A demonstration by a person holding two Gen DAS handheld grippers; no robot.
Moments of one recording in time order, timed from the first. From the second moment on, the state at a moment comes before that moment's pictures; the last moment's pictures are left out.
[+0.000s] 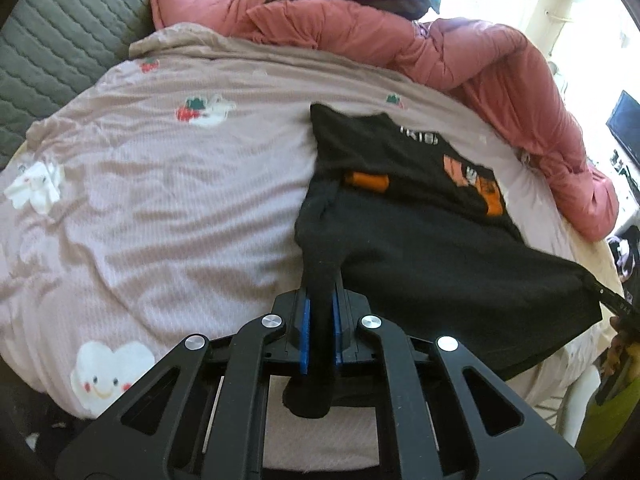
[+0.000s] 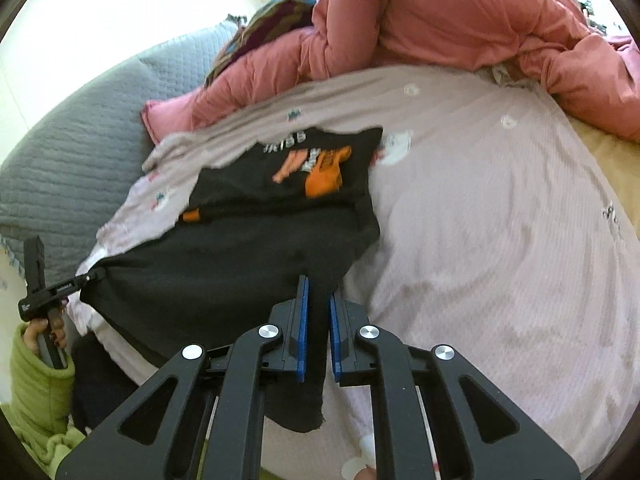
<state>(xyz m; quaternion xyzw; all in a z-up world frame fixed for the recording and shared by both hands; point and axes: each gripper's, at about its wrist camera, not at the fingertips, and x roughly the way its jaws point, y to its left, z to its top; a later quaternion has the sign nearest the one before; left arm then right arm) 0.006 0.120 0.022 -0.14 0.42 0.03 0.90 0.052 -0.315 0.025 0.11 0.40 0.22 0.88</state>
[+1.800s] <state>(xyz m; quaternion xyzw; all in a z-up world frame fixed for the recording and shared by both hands) 0.226 0.157 -0.002 -0.20 0.39 0.07 0.90 0.270 -0.261 -0.012 0.05 0.41 0.07 0.91</state>
